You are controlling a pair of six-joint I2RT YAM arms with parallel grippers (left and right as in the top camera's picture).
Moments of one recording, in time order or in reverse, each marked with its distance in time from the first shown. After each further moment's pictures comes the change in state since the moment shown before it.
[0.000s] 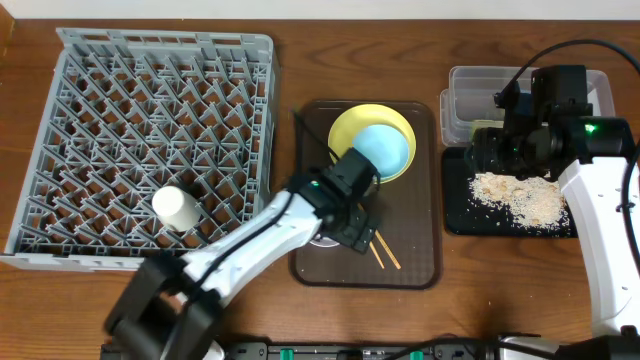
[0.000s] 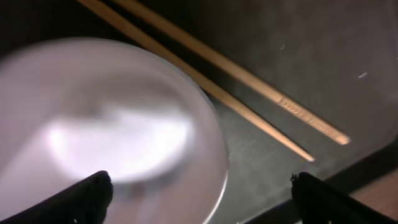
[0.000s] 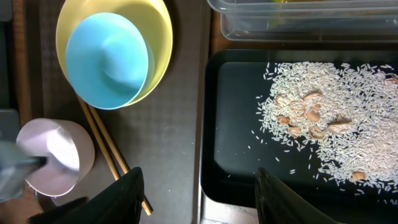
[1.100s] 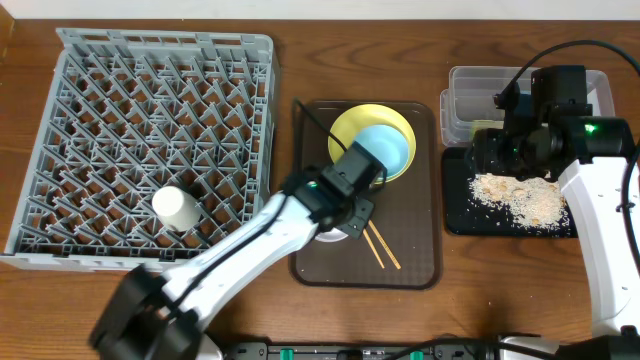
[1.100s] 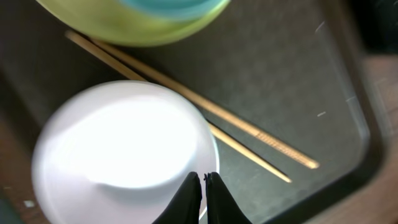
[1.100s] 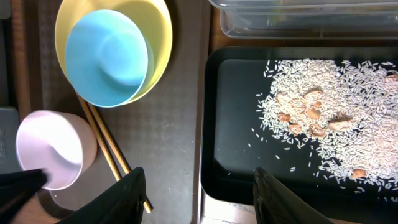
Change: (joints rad) left arm -0.008 -0.083 0.045 0.029 -0.067 0.003; right arm 0.000 0.000 0.000 -0.008 0.000 0.000
